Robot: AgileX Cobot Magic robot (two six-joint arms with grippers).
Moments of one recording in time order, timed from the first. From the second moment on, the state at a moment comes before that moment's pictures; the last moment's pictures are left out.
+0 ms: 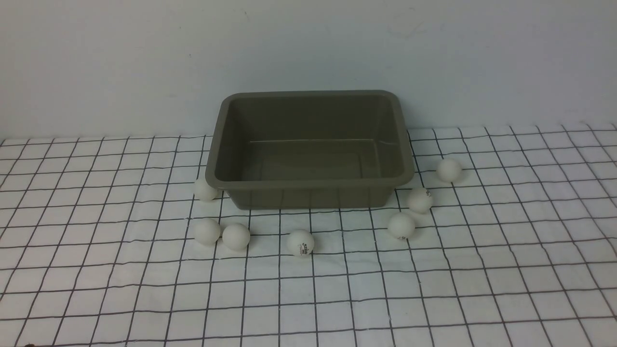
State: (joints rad) right arm 0.03 0.01 -0.44 0.23 0.68 -0.03; left arm 0.06 -0.01 0.02 0.03 0.39 -0.01
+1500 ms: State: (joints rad) right arm 0.03 1.29 -1.08 0.34 0.94 -0.59; left arm 0.06 -0.01 0.02 0.03 0.39 -0.01
